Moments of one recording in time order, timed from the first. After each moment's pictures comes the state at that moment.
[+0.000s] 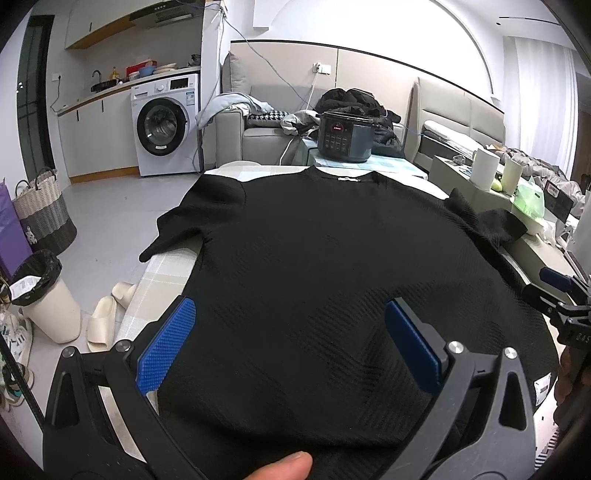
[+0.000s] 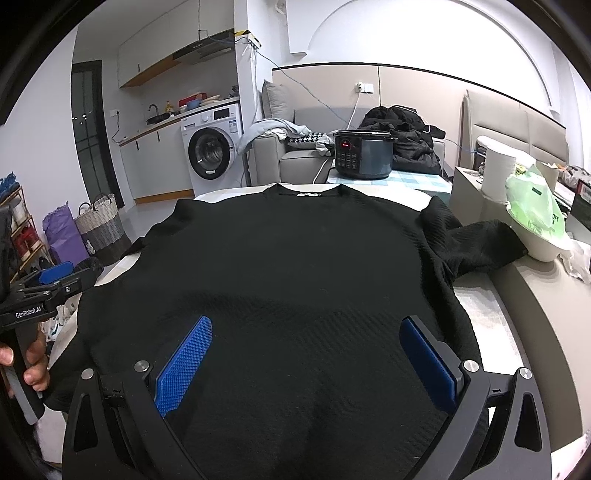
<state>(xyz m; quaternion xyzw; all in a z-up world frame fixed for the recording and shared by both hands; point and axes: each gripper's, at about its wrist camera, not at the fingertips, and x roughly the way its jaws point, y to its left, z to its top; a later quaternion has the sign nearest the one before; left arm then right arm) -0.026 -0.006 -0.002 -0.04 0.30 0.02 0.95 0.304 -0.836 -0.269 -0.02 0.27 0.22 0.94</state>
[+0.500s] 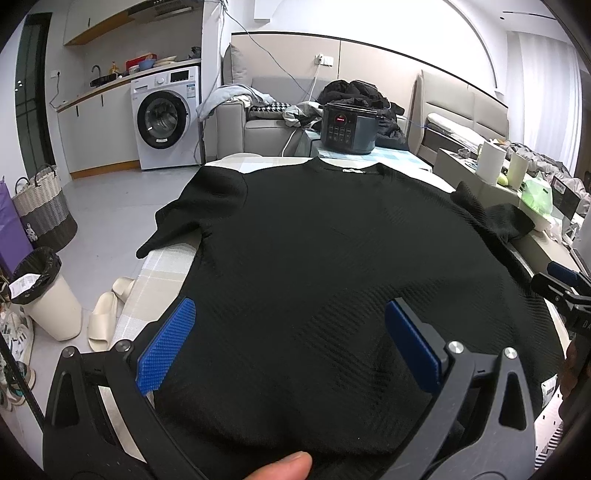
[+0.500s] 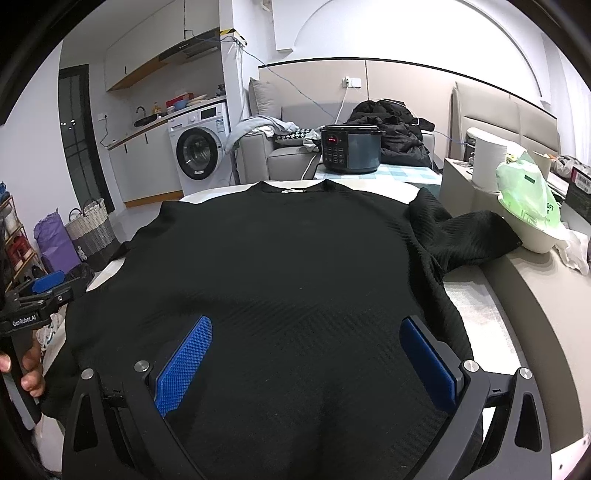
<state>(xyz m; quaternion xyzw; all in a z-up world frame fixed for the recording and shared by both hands) -0.001 -0.001 -0.008 -0.04 0.32 0.02 0.95 0.322 -0.844 -0.274 -0.01 0.28 0.19 0.94</state>
